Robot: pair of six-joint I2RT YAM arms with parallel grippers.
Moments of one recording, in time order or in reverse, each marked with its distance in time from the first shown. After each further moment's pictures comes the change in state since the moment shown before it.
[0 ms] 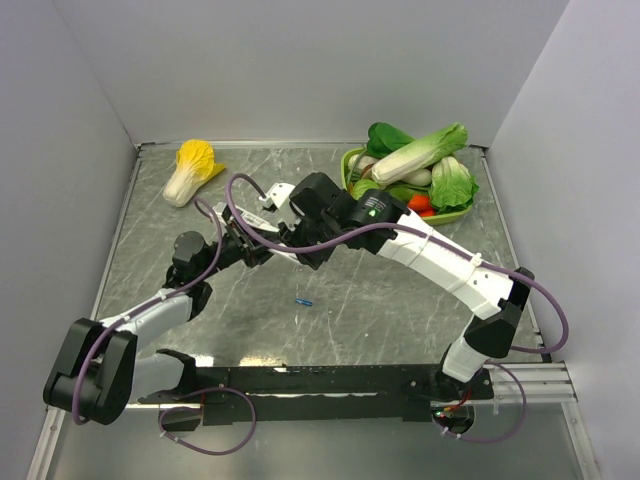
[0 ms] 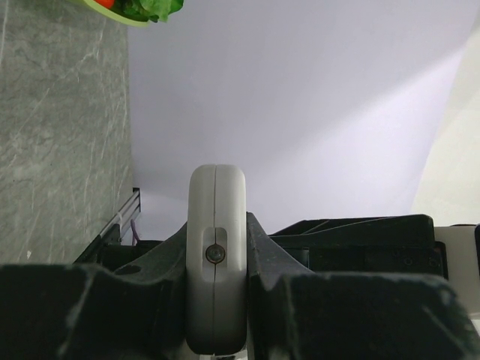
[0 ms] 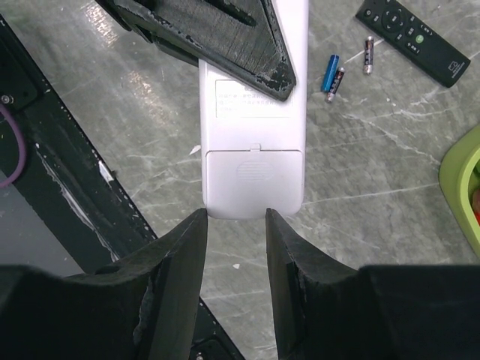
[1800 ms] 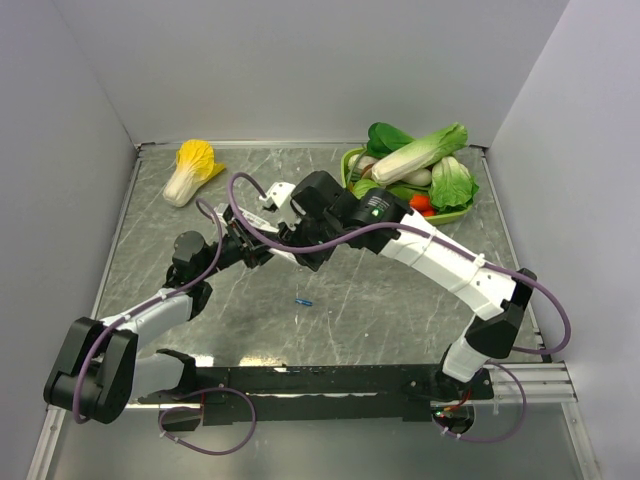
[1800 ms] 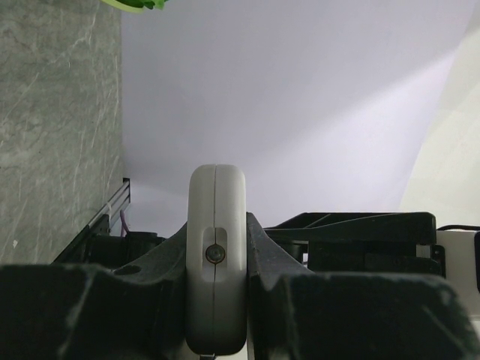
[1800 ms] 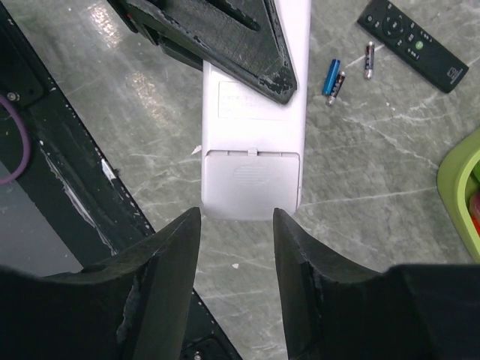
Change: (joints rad) left arm 0.002 0.011 0.000 0.012 0.024 -0.047; right arm 0.000 -0.005 0.015 -0.009 -0.014 -0.014
